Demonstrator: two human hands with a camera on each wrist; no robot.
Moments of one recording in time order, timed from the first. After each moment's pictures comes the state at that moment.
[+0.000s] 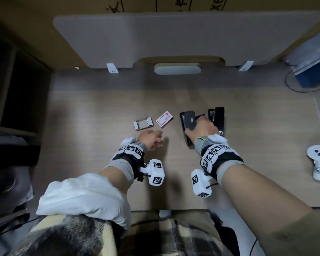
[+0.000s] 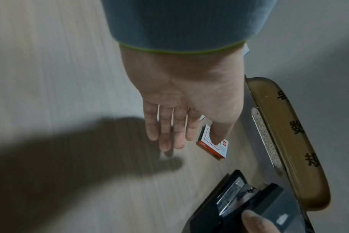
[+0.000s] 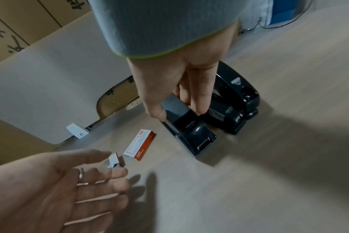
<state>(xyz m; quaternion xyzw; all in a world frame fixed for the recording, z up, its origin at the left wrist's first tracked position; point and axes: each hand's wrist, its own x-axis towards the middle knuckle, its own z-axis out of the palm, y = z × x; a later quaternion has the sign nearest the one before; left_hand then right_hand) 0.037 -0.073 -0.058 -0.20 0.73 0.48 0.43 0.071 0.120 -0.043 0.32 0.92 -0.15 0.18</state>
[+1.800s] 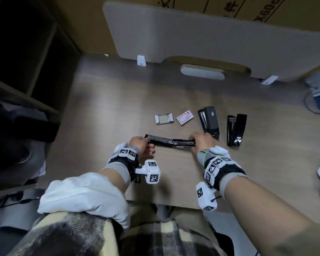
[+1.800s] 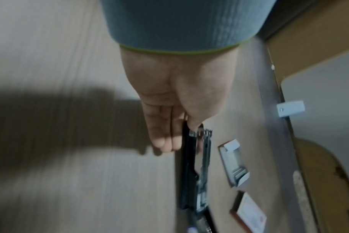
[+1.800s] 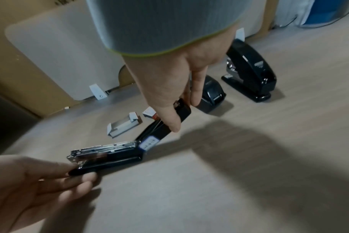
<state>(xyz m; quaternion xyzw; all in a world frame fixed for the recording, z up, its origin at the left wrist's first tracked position) 0.065 -0.170 -0.083 -0.41 0.62 0.58 0.33 0.096 0.056 -0.045 0.13 0.94 -0.08 0.30</state>
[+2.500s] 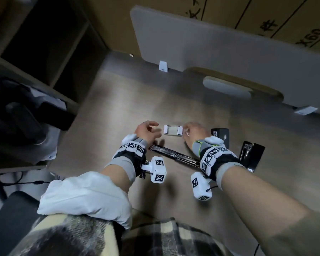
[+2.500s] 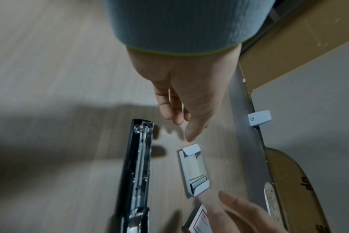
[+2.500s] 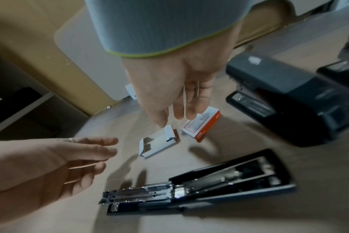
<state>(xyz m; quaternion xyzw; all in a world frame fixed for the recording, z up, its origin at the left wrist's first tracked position) 0.012 -0.161 -0.073 -0.32 0.75 0.54 0.21 -0.011 0.032 -0.053 0.00 0.95 -0.17 0.28</state>
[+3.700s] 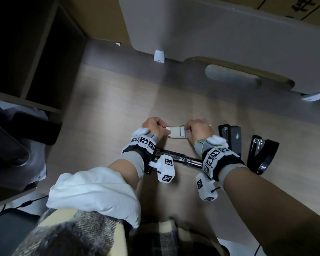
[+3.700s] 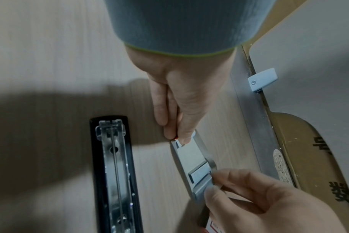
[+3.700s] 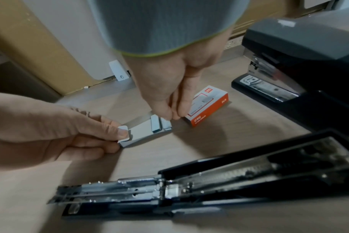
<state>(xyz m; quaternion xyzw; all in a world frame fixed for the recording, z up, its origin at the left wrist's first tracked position) -0.042 -0.160 -0.107 -0.28 0.81 0.41 0.32 -0.035 0.012 -0.093 0.03 0.95 -0.12 0.30</state>
